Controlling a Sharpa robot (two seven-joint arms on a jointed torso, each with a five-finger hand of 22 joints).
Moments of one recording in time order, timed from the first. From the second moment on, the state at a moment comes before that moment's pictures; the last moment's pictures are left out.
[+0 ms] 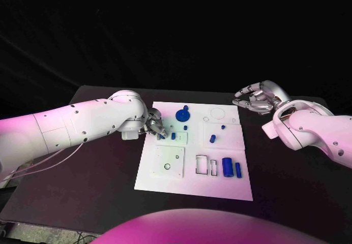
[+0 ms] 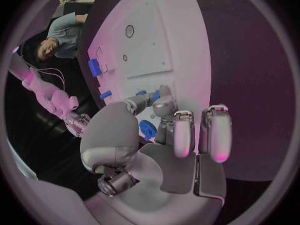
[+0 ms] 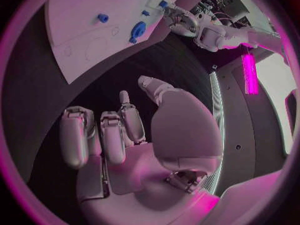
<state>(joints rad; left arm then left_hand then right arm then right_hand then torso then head) 1.20 -0.69 -0.06 1.36 -1.08 0.29 -0.56 0.98 -0.09 0.71 0.08 0.28 0.95 0.02 0.75 0.71 1.41 -0.04 1.01 0.99 1.46 -0.10 1.56 1.31 0.03 1.47 0.01 1.51 1.31 1.23 -0.88 -0.13 1.48 -0.84 -0.54 -0.02 1.20 -0.22 0.49 0.12 0.28 0.88 0.15 0.19 0.44 1.38 0.07 1.36 1.31 1.47 0.00 1.56 1.31 0.03 1.47 0.11 1.42 1.31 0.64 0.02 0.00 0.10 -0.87</state>
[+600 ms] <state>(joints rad) 1.20 -0.69 -0.06 1.35 -1.07 0.30 -0.57 0.91 -0.13 0.72 0.06 0.19 0.95 0.01 0.75 0.69 1.41 -0.04 0.99 0.96 1.47 -0.10 1.56 1.31 0.03 1.47 0.02 1.51 1.31 1.23 -0.88 -0.13 1.48 -0.84 -0.54 -0.02 1.19 -0.22 0.49 0.11 0.28 0.87 0.15 0.19 0.44 1.38 0.06 1.36 1.31 1.47 0.00 1.56 1.31 0.03 1.47 0.11 1.41 1.31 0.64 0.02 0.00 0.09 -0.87</state>
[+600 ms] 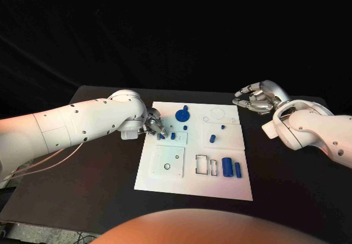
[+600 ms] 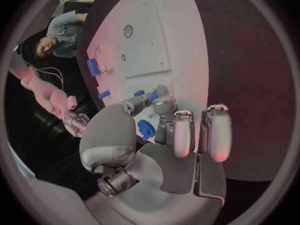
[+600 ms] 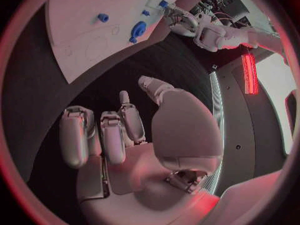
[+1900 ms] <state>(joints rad) 1.20 -0.68 -0.06 1.34 -1.07 0.31 -0.59 0.82 -0.16 0.66 0.13 0.06 0.96 0.02 0.76 0.67 1.41 -0.04 0.99 0.96 1.47 -0.10 1.56 1.31 0.03 1.47 0.02 1.52 1.31 1.23 -0.88 -0.13 1.48 -0.83 -0.55 -0.02 1.17 -0.22 0.49 0.11 0.27 0.87 0.15 0.19 0.45 1.37 0.07 1.35 1.31 1.47 0.00 1.56 1.31 0.03 1.47 0.11 1.41 1.31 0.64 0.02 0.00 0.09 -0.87</state>
